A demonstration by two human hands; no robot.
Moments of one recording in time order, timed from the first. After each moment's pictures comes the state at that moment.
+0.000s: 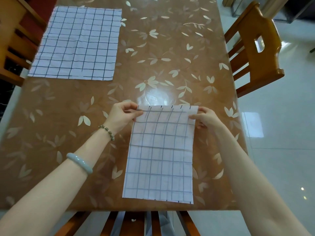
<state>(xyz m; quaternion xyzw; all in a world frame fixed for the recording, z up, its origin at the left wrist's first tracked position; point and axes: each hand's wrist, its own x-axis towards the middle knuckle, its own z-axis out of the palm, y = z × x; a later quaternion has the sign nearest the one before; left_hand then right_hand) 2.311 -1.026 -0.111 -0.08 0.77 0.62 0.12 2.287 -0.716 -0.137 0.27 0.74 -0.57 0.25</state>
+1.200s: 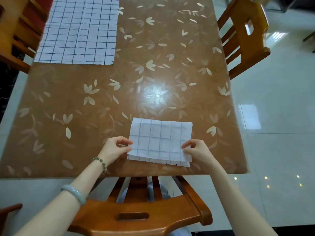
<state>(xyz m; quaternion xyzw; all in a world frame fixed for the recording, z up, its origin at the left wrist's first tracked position) 2.488 -1.058 -0.150 -0.14 0.80 0.52 0.25 2.494 -0.743 -0.145 0.20 0.82 -0.44 0.30</state>
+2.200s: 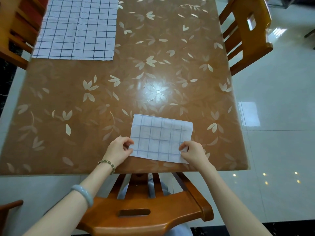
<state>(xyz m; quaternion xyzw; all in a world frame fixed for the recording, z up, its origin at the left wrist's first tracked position) 2.501 -1.049 -0.173 -0.05 0.92 0.34 0.21 2.507 -0.759 -0.164 0.09 0.91 -0.30 0.27</state>
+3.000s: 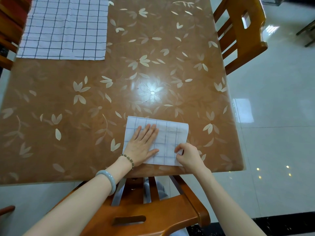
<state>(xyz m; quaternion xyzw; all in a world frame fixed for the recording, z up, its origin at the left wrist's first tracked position) 2.475 -0.980 -0.217 0.29 0.95 0.04 0.12 2.509 -0.760 -0.172 0.10 0.91 -0.30 0.26</state>
